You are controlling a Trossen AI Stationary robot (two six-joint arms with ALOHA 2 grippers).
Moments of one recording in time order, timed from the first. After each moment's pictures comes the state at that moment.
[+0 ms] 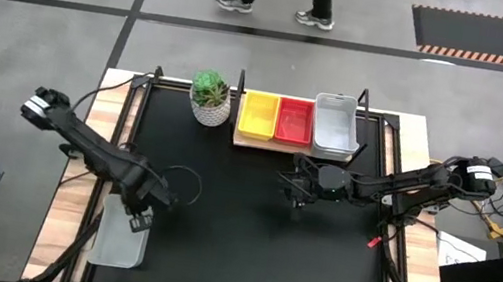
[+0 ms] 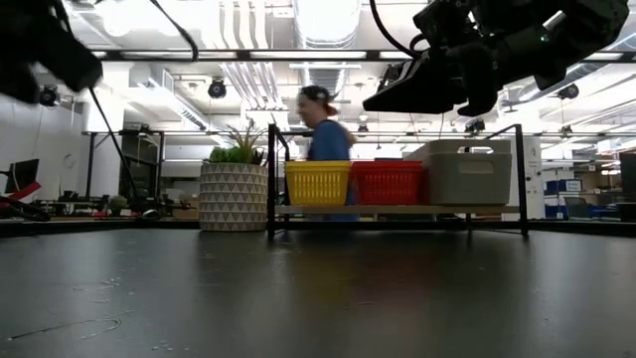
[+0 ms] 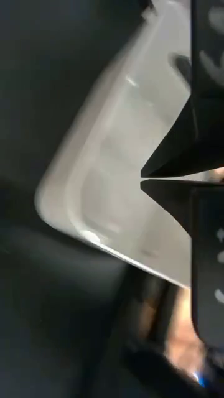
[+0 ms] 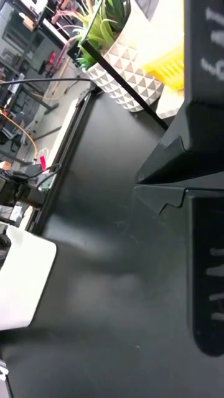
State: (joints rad) left arm -0.43 1.31 0.95 -1.29 0.30 -0.95; right arm 0.05 1.41 0.55 0.57 0.05 -0.37
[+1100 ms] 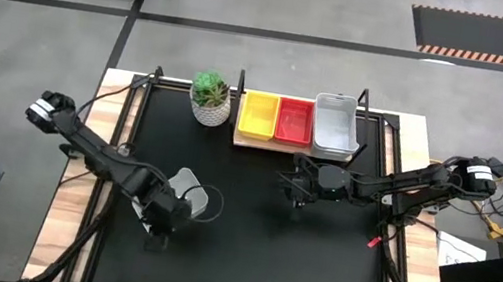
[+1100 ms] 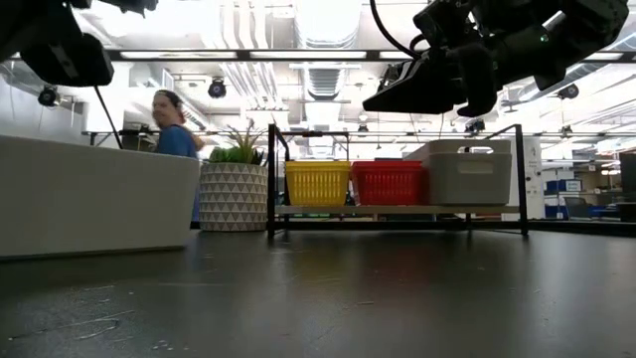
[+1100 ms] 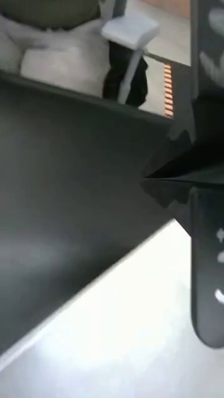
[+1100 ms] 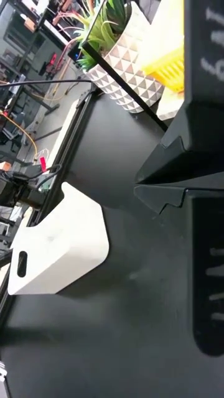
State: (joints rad) left arm -0.47 1.38 1.07 -0.87 0.26 -0.75; right arm 0.05 1.41 0.55 0.57 0.05 -0.38
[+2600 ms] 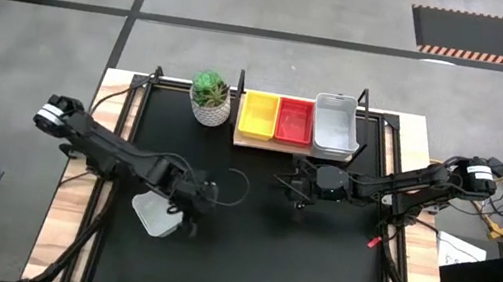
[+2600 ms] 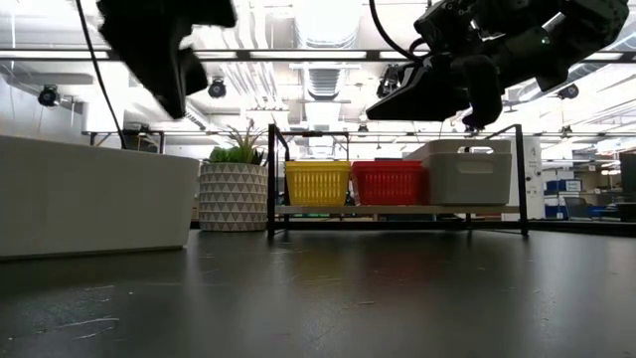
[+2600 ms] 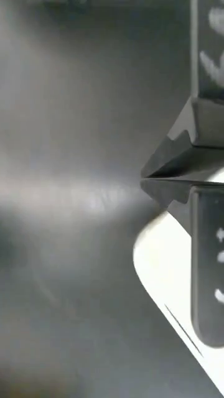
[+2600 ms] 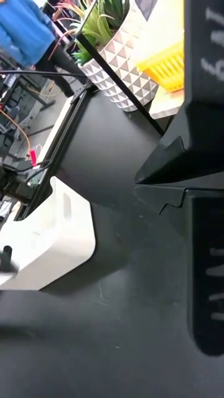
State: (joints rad) left arm -0.31 1.47 1.11 -0.73 -0.02 -0.45; right arm 0.05 1.41 0.55 0.53 0.05 -0.42
